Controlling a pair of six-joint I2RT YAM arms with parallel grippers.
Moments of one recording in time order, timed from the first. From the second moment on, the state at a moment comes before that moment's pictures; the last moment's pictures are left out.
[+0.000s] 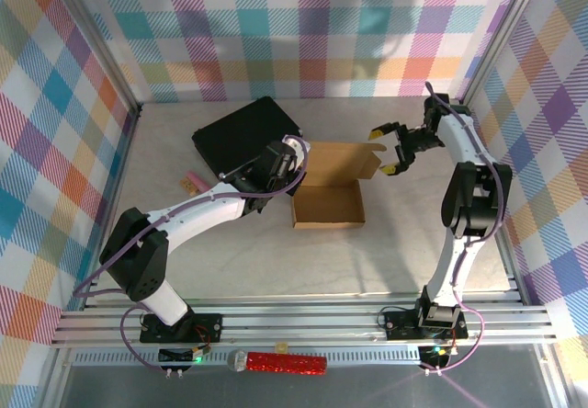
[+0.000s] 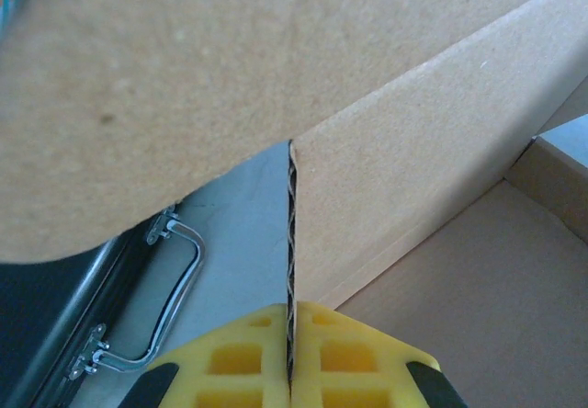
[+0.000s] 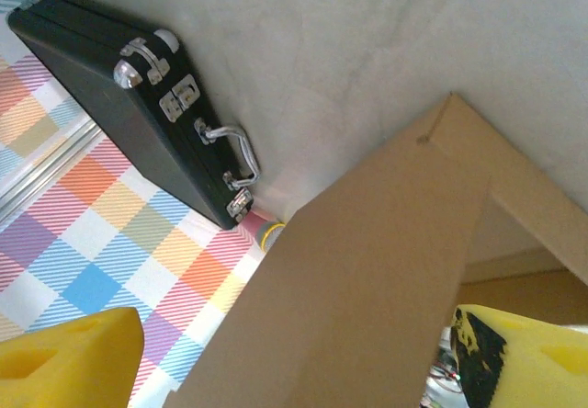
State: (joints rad) left arm -0.73 1.61 1.16 -0.17 -0.25 0.03; right arm -0.07 2.03 1.75 -1.12 -0.86 0.88
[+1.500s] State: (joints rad) left arm -0.73 1.64 1.19 -0.16 -0.31 -0.02; right arm 0.00 1.92 1.46 -0.88 -1.00 1.05
